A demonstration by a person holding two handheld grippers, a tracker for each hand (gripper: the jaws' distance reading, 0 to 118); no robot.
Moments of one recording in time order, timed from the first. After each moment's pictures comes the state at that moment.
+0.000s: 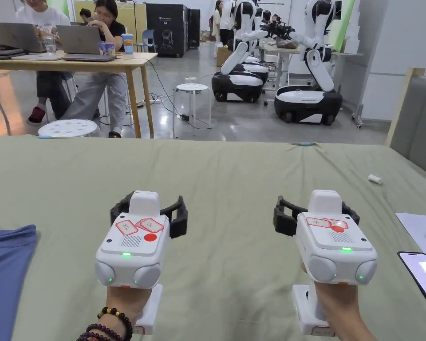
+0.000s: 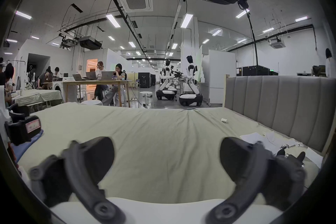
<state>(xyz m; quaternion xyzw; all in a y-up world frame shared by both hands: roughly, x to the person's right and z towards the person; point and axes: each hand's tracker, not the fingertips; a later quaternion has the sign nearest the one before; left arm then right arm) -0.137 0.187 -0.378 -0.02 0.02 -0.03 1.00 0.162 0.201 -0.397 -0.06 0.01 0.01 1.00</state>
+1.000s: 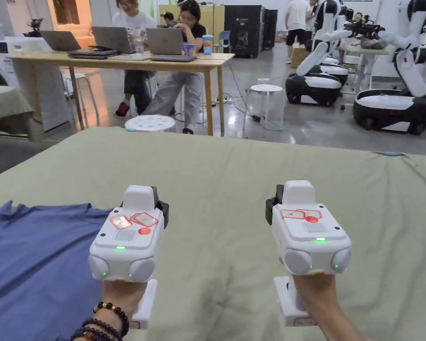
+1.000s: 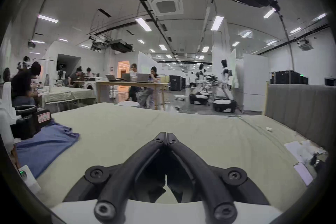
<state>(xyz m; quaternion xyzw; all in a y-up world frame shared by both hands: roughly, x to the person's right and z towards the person) -0.276 0.198 -0.312 -0.02 0.16 -0.03 0.99 -0.026 0.208 -0.406 -0.05 0.19 0.03 0.98</state>
